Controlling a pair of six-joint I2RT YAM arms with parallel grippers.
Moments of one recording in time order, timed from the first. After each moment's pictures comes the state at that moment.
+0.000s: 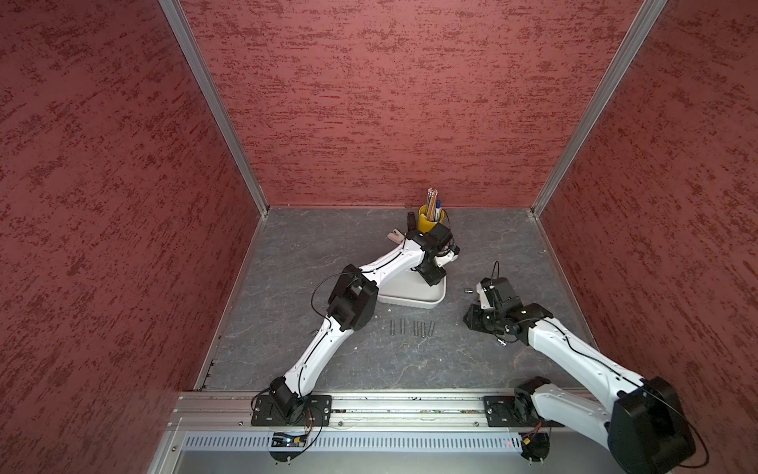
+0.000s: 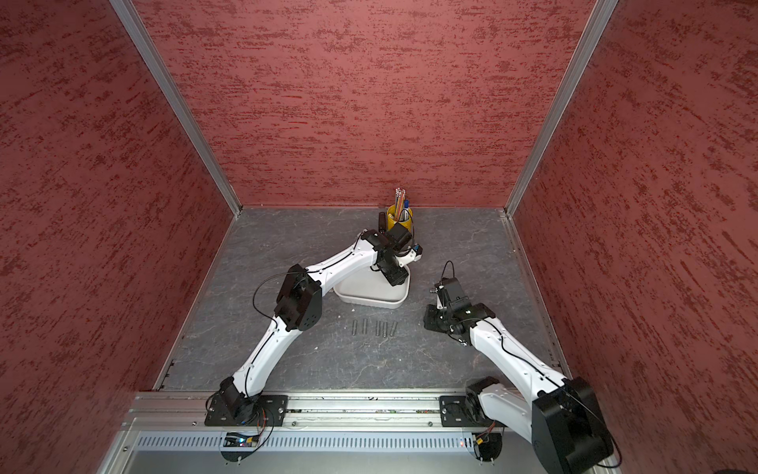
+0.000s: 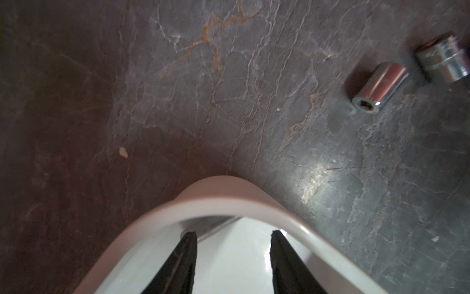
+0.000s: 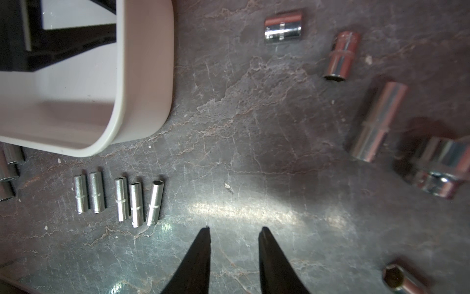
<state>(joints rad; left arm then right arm) -0.78 2.52 2.31 -1.05 0.10 0.24 0.38 1.09 0.60 -0.58 -0.14 0.54</state>
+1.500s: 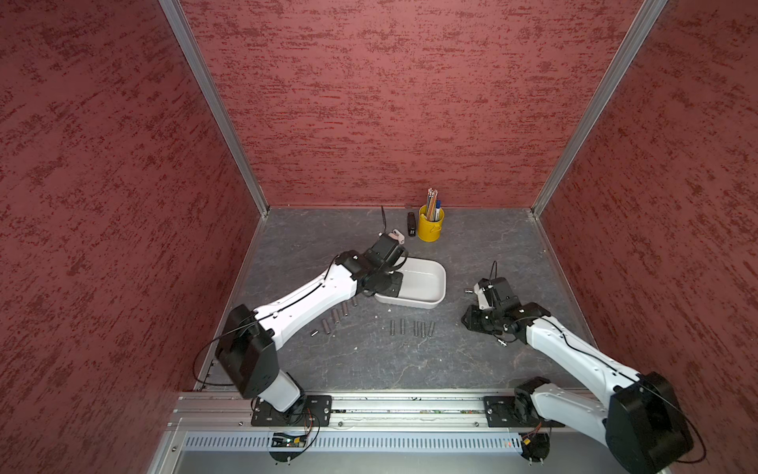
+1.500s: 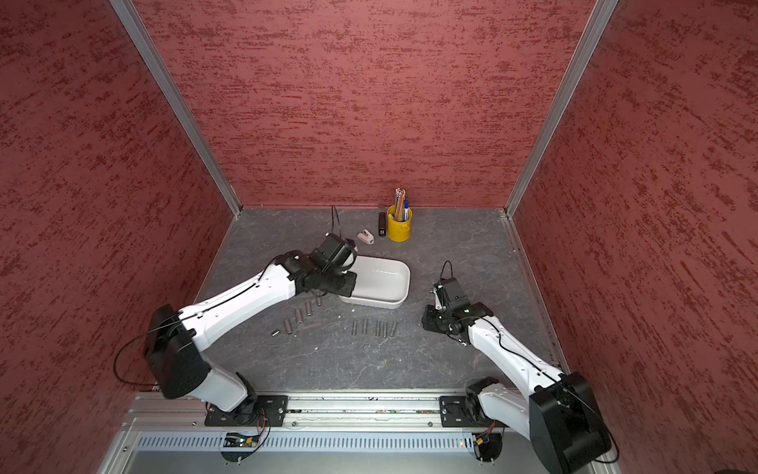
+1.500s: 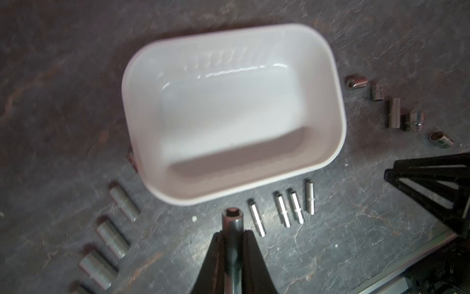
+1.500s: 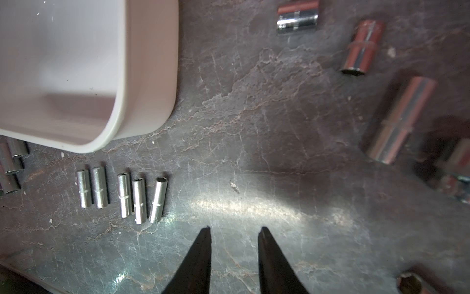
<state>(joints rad) -0.75 1.50 1.24 -0.82 -0.04 -0.46 0.37 1.11 0.60 -0.57 -0.17 0.54</state>
